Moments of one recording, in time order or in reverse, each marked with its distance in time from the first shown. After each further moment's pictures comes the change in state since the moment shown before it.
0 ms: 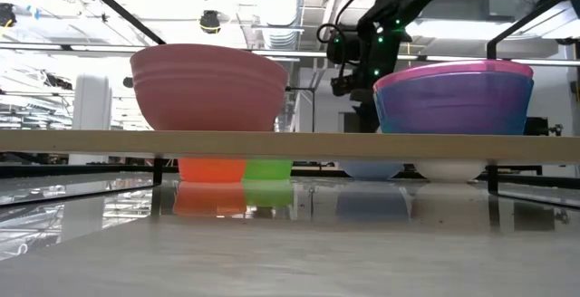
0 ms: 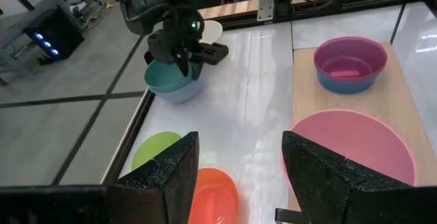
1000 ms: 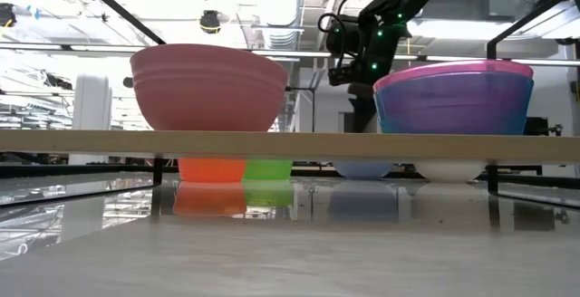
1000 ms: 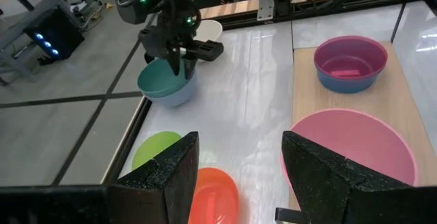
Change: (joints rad) left arm 0.000 0.000 0.000 -0.002 0.000 0.000; right arm 0.004 -0.026 0.010 0.062 0.021 -0.078
